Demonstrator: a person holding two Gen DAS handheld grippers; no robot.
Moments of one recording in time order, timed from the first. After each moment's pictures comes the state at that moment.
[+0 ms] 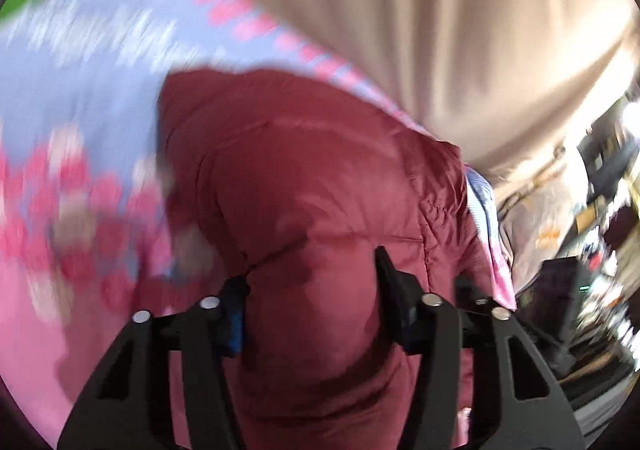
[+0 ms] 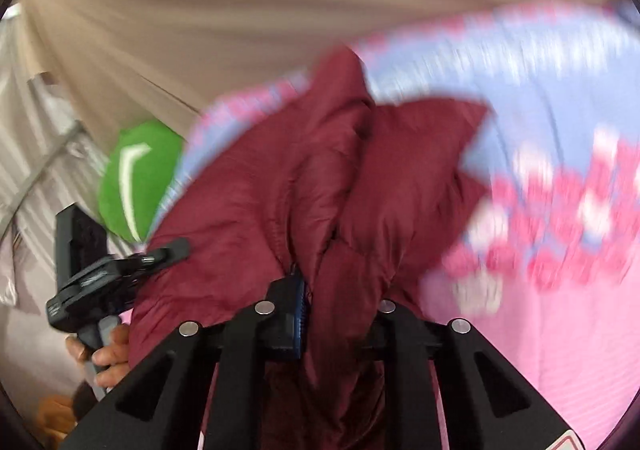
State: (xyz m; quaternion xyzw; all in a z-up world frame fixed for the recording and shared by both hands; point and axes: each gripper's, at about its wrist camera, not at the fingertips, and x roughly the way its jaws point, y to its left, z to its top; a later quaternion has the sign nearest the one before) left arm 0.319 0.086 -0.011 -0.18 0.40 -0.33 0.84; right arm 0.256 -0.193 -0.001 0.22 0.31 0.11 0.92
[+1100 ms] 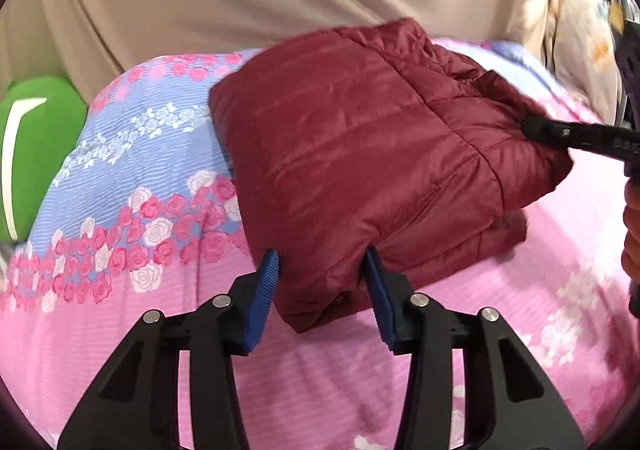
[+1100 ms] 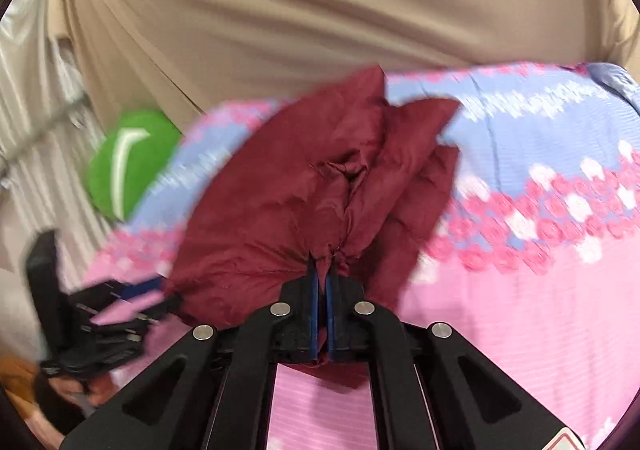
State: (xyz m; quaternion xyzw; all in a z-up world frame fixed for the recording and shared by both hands) left arm 0.195 0.043 -0.034 0.14 0.34 -0.24 0.90; right arm 0.207 -0.193 -0.003 0.15 0.33 0.05 0.93
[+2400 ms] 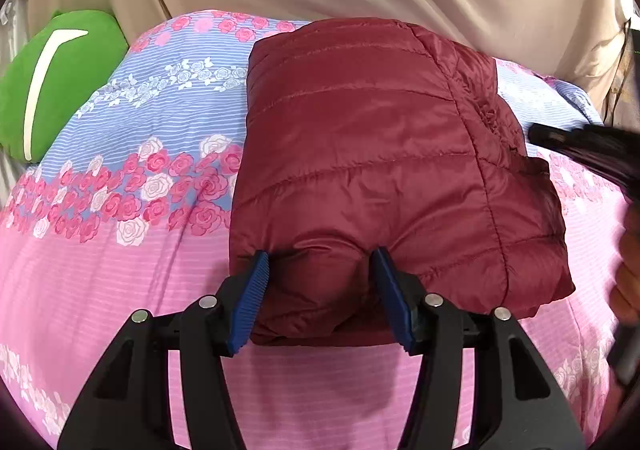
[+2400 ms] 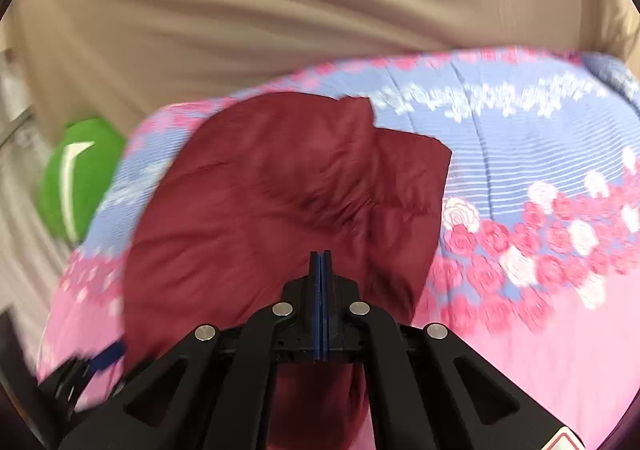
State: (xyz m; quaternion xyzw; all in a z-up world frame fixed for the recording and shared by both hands) left arm 0.214 0.023 -0.037 0.04 0.39 -0.14 0.91; right arm 0.262 -0.209 0.013 0.15 0.35 0.01 0.93
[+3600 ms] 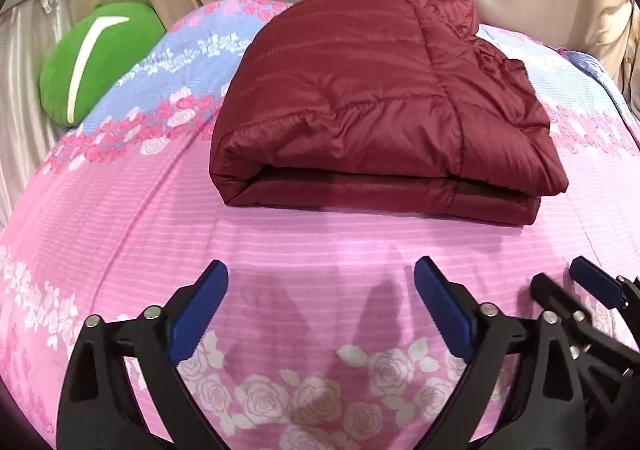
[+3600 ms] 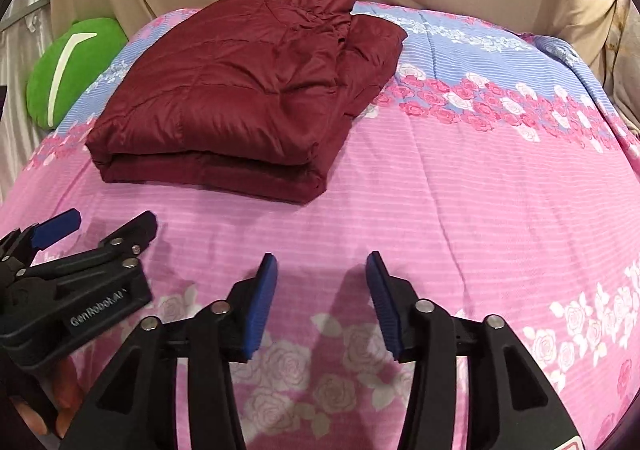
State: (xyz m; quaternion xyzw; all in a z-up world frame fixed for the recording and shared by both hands) left arm 0.126 -0.004 -0.082 0.07 0.38 -0.06 0.92; right arm 0.122 -0.156 -0.075 0.05 0.40 -0.06 0.91
